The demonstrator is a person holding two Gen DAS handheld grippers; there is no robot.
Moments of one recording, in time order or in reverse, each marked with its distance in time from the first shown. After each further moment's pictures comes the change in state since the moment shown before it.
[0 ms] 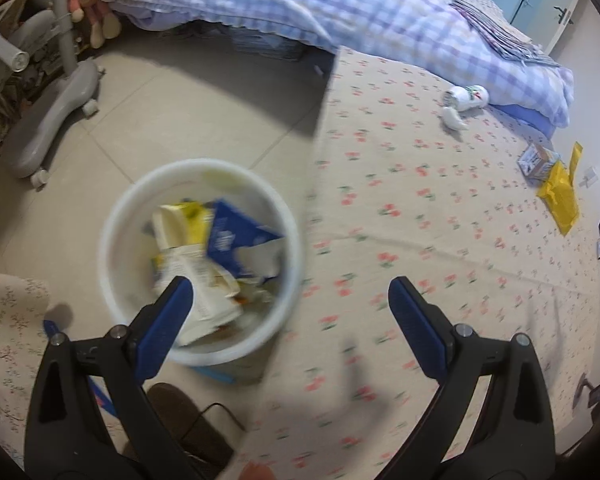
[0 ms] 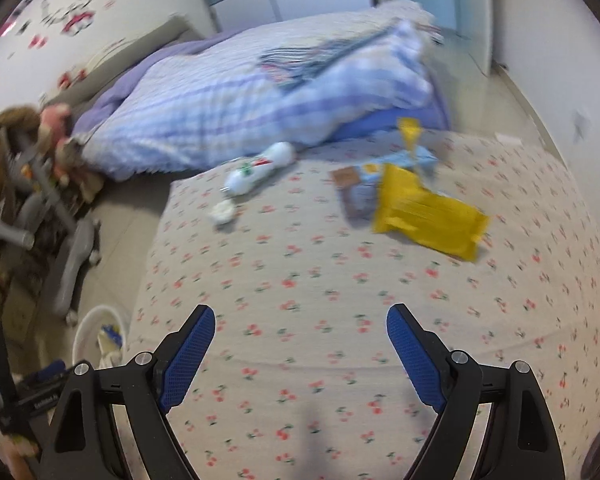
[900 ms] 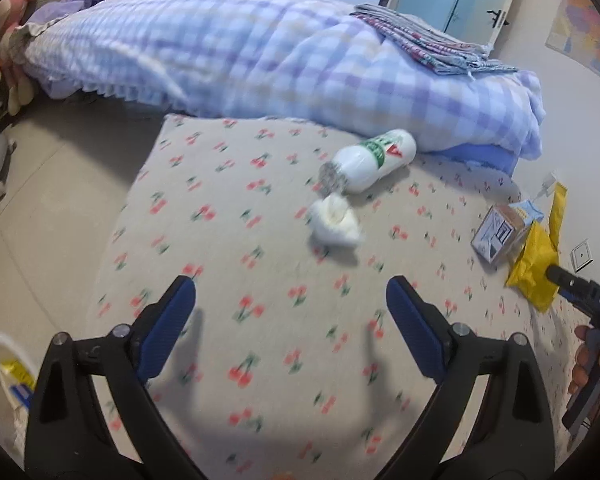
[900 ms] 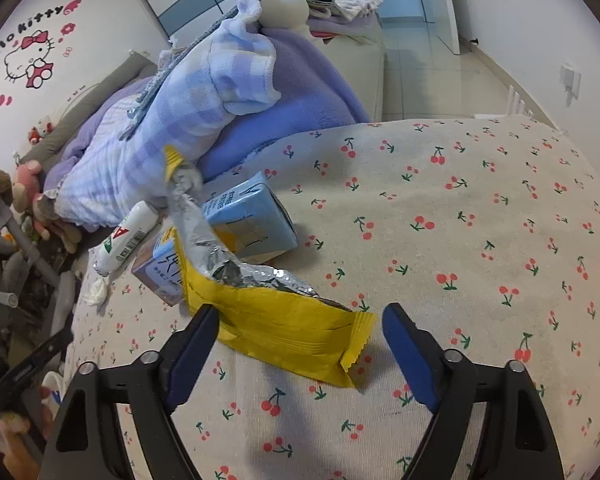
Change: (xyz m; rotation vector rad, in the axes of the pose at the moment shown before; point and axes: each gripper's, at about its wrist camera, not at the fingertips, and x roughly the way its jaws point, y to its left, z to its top) left arm 0.095 -0.131 0.101 0.140 -0.208 -0.217; right arm 0.097 -0.157 0.060 0.105 -0.062 0.051
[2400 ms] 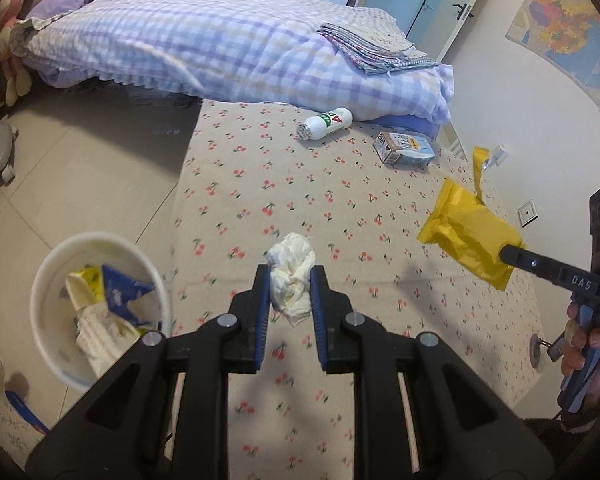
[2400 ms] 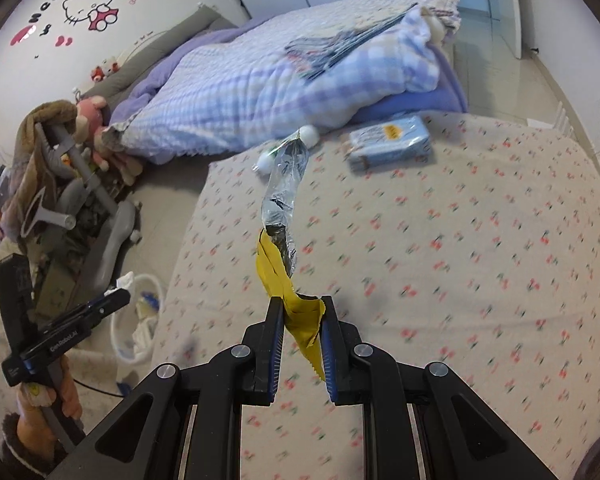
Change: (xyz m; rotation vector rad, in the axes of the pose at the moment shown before) left arm -0.174 0.032 -0.070 0.014 0.080 -0.090; right arm -0.131 0.144 -0.083 -0.155 0.155 0.125
